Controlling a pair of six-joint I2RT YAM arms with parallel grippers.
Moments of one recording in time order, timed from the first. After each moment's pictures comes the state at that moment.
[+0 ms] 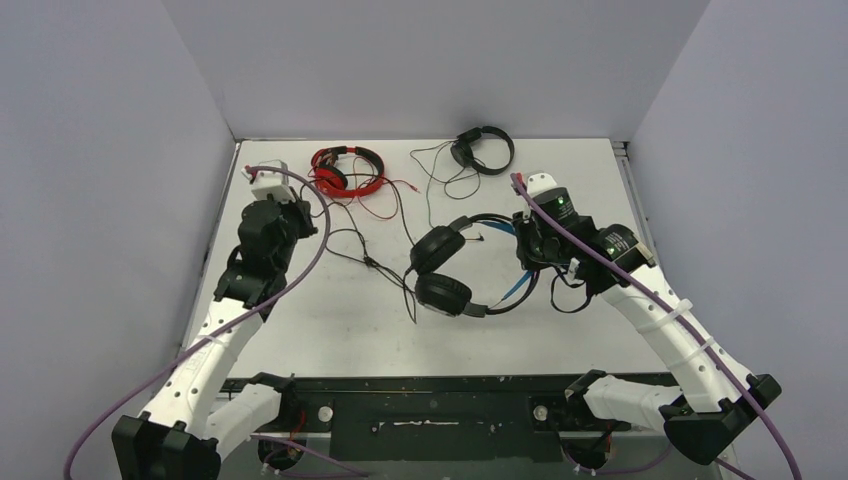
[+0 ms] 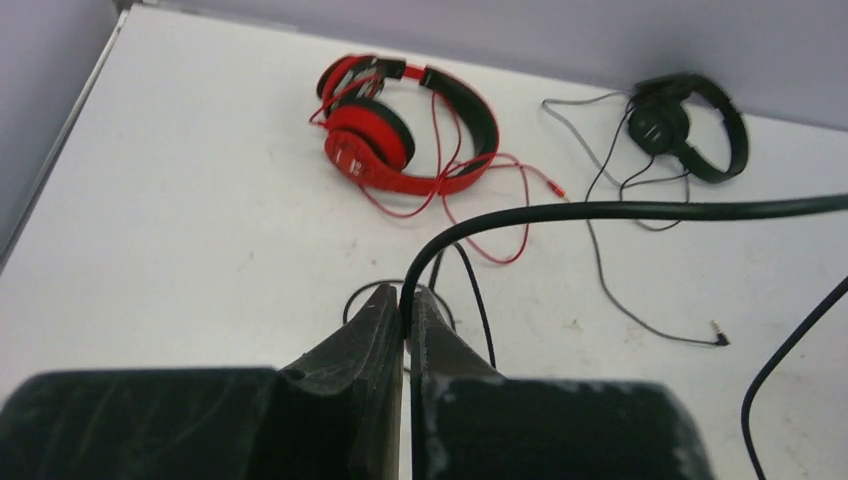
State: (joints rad) left arm -0.27 0.95 0.85 -0.06 -0.22 -0.27; right arm 0.60 1.13 1.33 -1.03 0.18 0.20
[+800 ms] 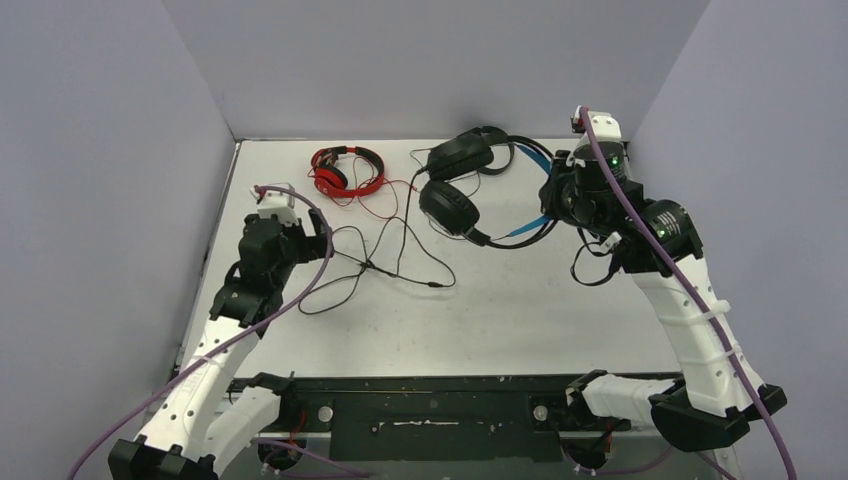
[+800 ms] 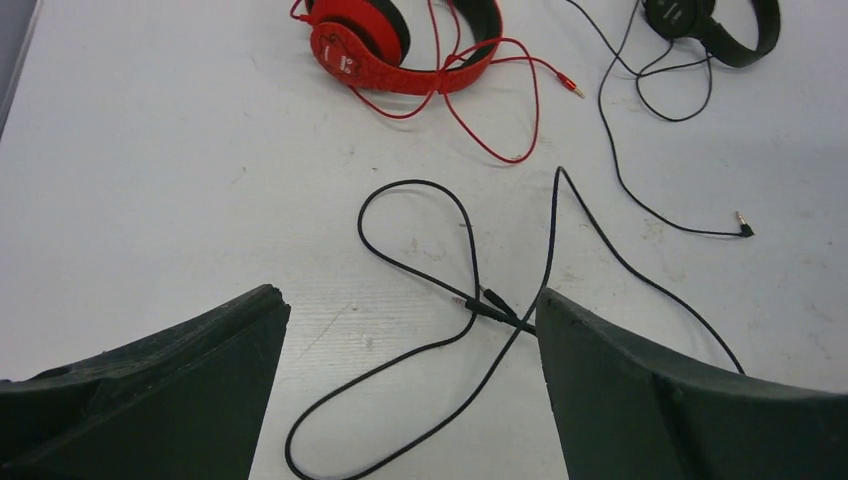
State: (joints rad) left arm -0.26 0.87 0.75 -0.25 -0.20 -0.25; right arm 0.51 1.19 1.70 -1.05 0.31 0.35
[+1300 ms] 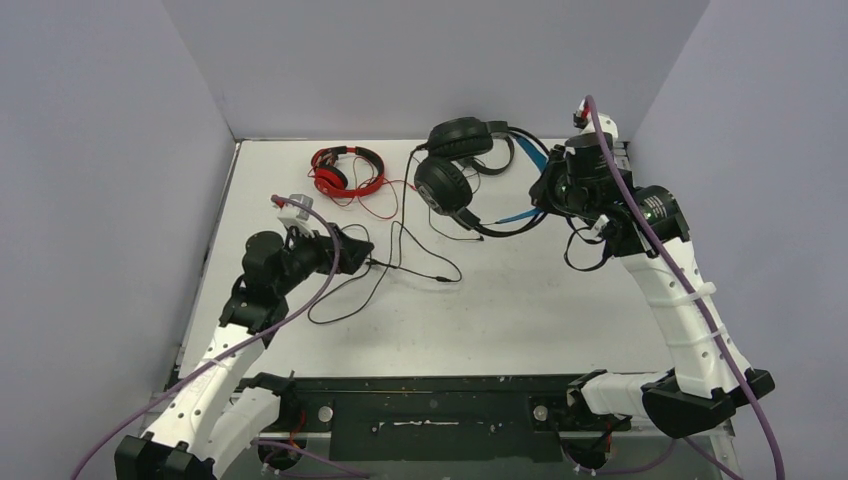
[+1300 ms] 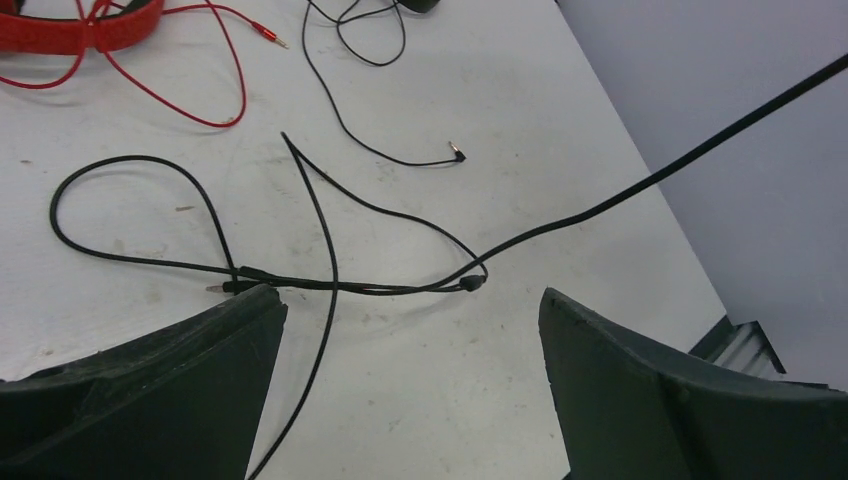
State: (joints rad) left arm -0.26 0.81 0.61 -0.02 0.32 -0.47; right arm 0.46 1.27 1.73 -1.06 0.24 0.52
